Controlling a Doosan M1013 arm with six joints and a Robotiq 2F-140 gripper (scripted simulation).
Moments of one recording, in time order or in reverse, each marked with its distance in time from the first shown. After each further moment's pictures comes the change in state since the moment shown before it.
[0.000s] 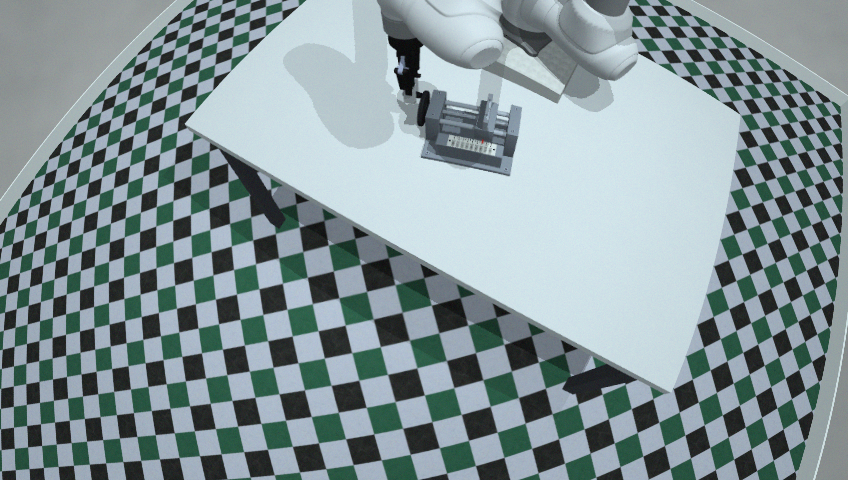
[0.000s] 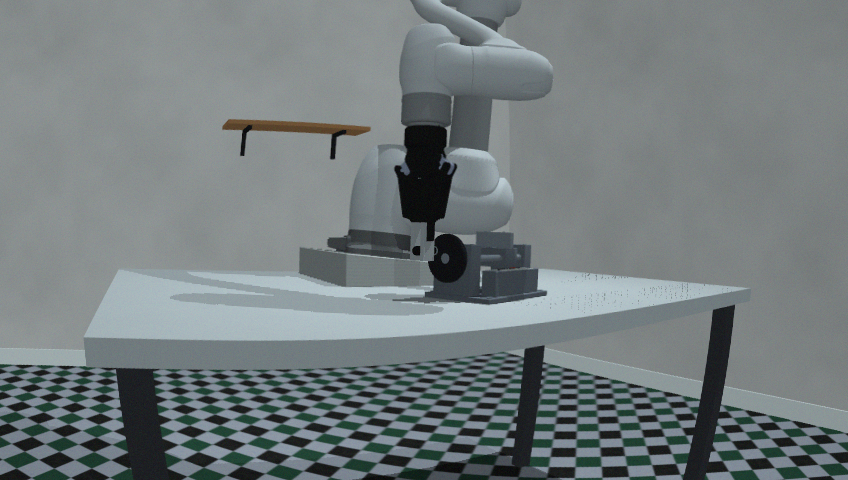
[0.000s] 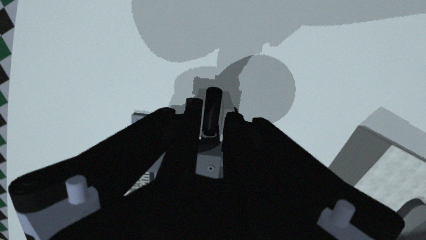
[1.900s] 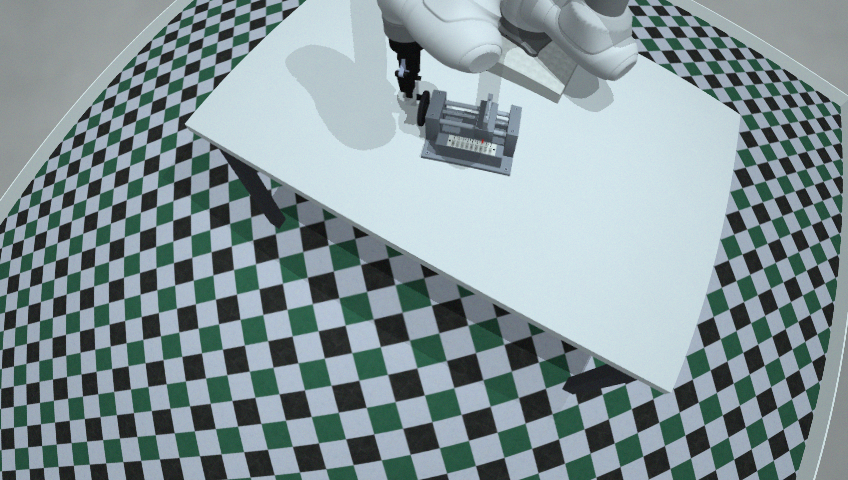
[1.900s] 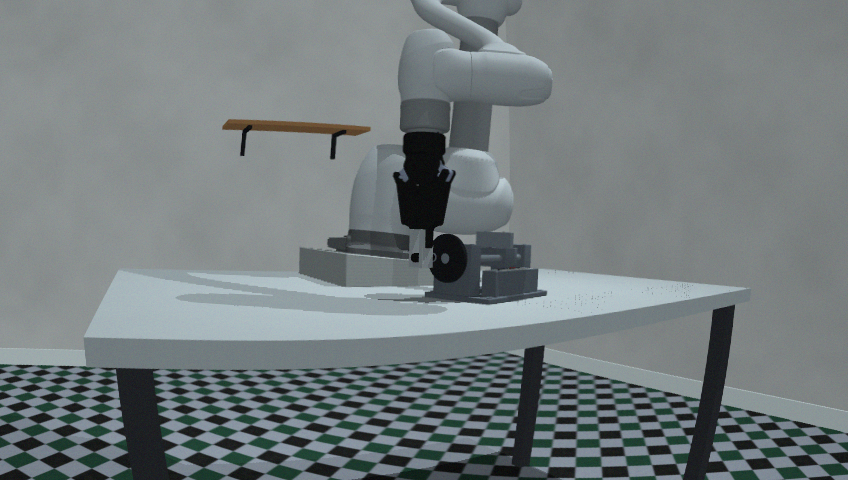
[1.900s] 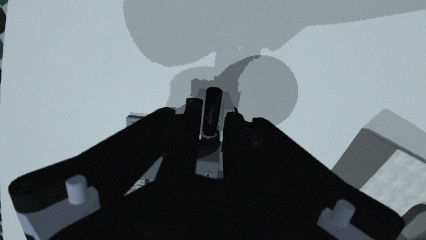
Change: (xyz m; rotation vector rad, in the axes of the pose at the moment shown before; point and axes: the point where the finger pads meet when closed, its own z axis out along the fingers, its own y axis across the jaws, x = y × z) arm 0.000 0.003 0.012 0.000 0.000 0.000
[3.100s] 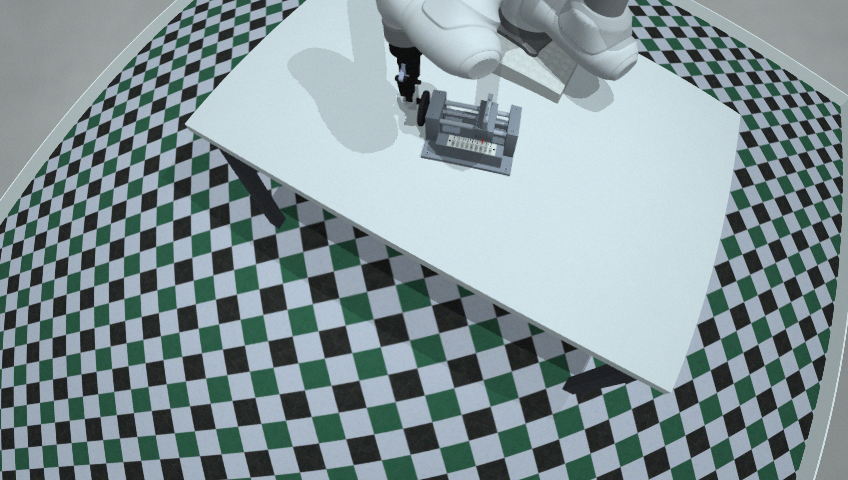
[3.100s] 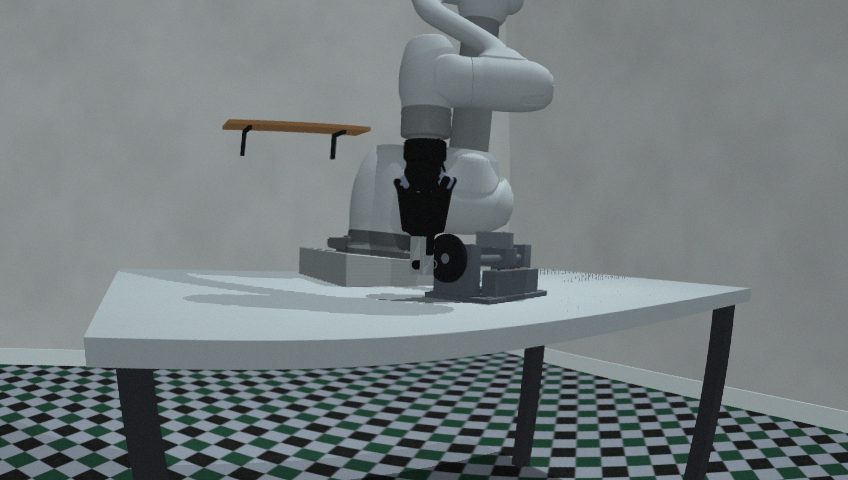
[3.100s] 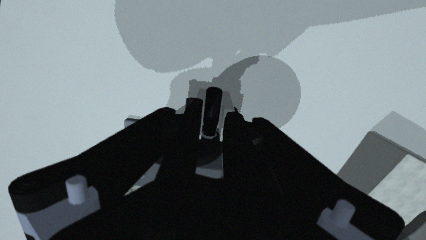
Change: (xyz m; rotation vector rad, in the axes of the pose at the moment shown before) arm 0.000 -0.002 0.012 0.000 0.000 0.000
